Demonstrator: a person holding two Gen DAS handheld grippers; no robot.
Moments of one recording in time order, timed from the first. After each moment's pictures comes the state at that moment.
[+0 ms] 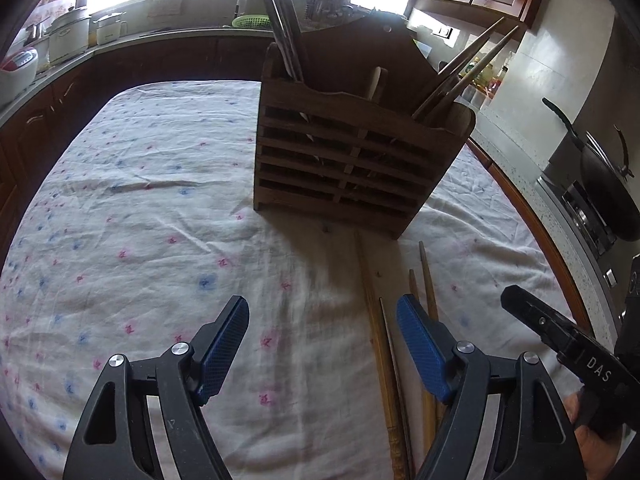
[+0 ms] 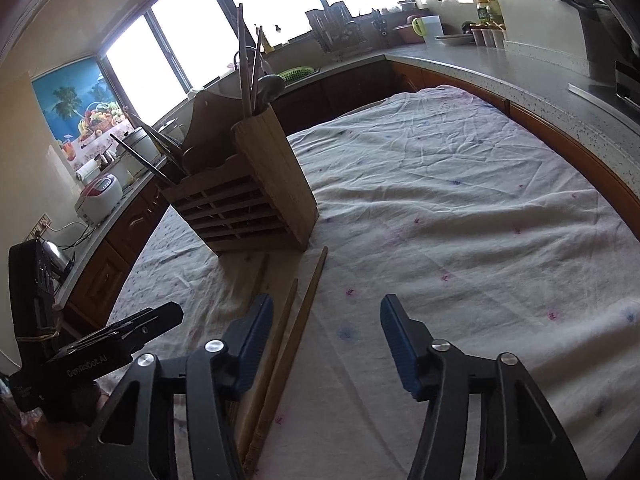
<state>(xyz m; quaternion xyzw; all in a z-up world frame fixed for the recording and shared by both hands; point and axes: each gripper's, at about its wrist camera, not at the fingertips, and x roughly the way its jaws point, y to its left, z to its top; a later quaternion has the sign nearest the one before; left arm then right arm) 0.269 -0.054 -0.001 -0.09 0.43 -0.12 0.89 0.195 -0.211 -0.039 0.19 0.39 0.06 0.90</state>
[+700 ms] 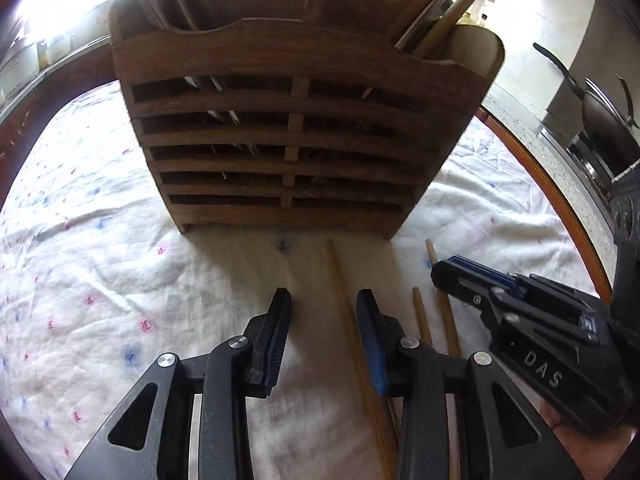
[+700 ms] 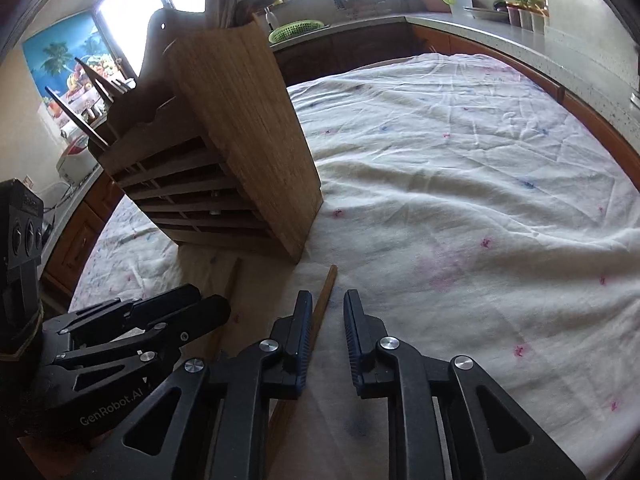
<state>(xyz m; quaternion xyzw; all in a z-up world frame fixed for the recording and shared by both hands) 0.341 -0.100 -0.045 -0.02 0.47 -0.17 0.86 0.273 -0.182 -0.082 0.13 0.46 0.07 0.88</state>
